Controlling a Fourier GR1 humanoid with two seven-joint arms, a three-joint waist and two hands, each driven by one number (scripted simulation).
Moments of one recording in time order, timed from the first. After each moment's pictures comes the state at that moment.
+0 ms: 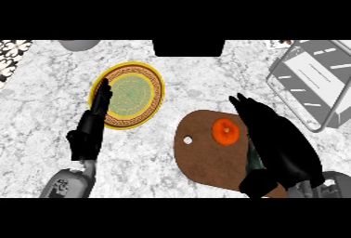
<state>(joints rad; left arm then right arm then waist) -0.17 0.18 -0.23 -1.53 -0.01 0.33 0.04 -0.51 -0.62 0.65 -2.00 0.31 0.21 1.10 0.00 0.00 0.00</state>
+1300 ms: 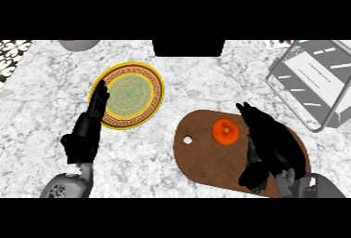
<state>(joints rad) -0.13 0.13 -0.17 -1.57 -0.07 0.27 0.05 -0.28 -0.42 0.51 -1.85 0.57 0.30 0.93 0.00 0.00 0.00</state>
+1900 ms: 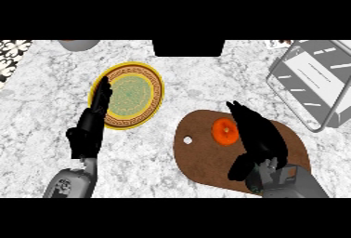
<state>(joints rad) -0.17 0.09 -0.14 -1.55 -0.10 0.25 0.06 -0.30 -0.26 0.44 -1.75 0.65 0.39 0.90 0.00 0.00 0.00</state>
